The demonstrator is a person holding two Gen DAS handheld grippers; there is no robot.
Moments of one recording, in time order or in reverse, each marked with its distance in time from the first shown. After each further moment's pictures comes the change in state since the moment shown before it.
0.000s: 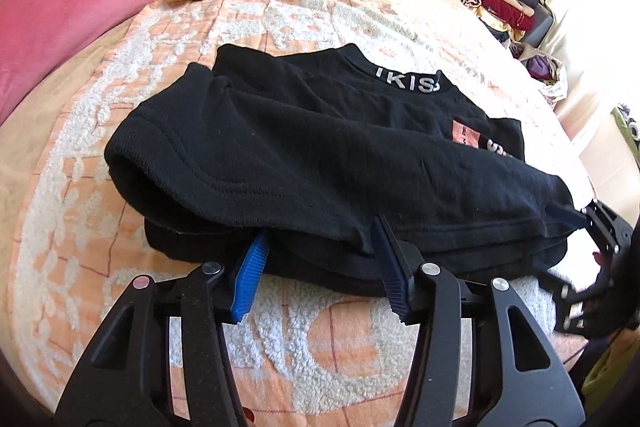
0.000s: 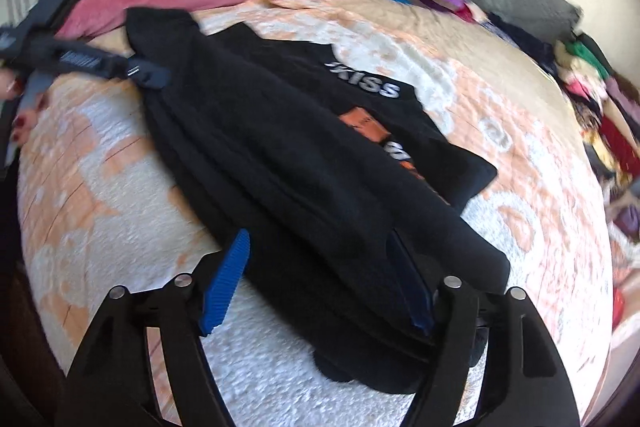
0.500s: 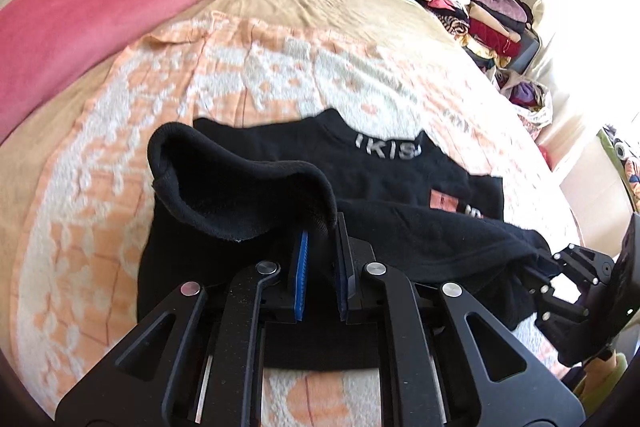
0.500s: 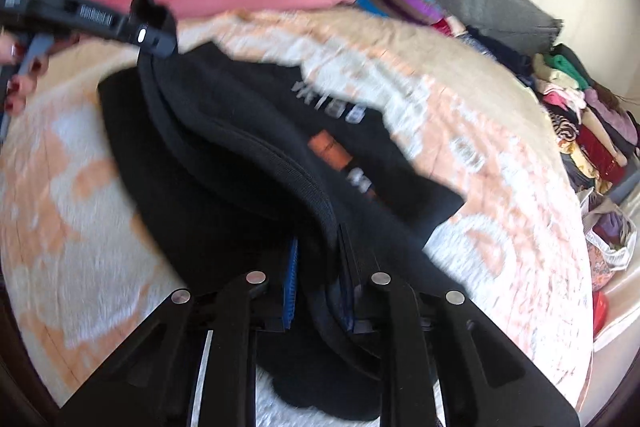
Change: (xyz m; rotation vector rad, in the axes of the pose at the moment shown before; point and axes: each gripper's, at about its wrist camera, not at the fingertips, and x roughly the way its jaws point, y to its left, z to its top) left arm -0.004 -0.006 0.055 -0.010 -0.092 -0.057; right arm -0.001 -0.032 0.023 0.069 -0.084 -0.110
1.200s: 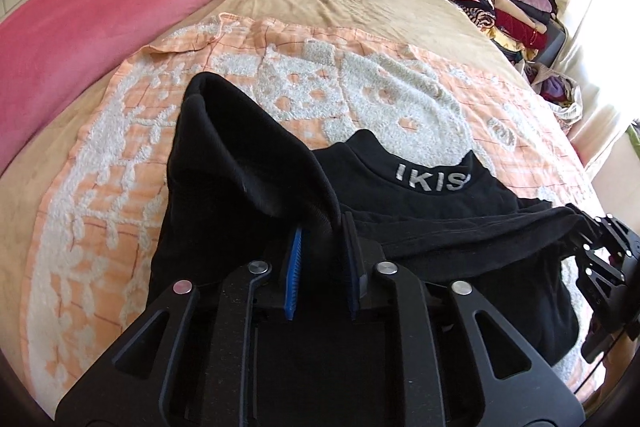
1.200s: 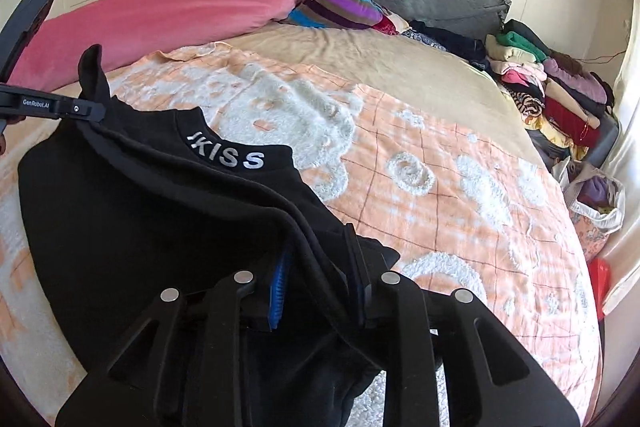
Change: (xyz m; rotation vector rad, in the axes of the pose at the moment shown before) left arm 0.053 0.007 0.033 0.023 0.020 0.109; right arm 0.048 -0.067 0.018 0.141 -0.033 -0.122
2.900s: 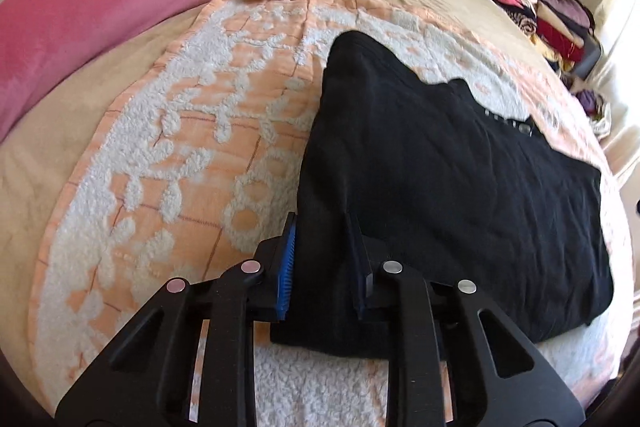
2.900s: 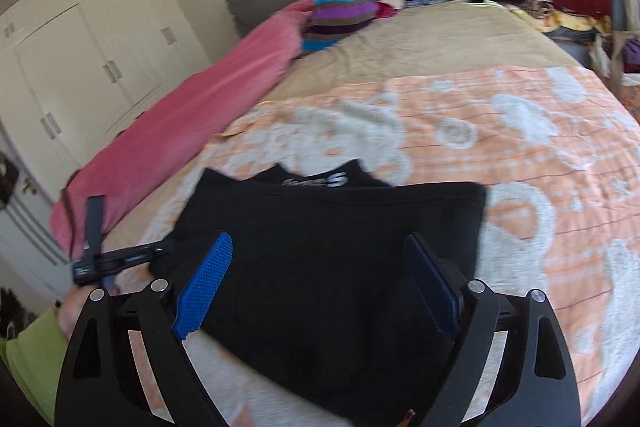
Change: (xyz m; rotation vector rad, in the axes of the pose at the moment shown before) left arm -0.026 0.076 -0.074 -0.101 0.037 0.102; right arm -0.073 0.005 0.000 0.426 -0.058 0.380
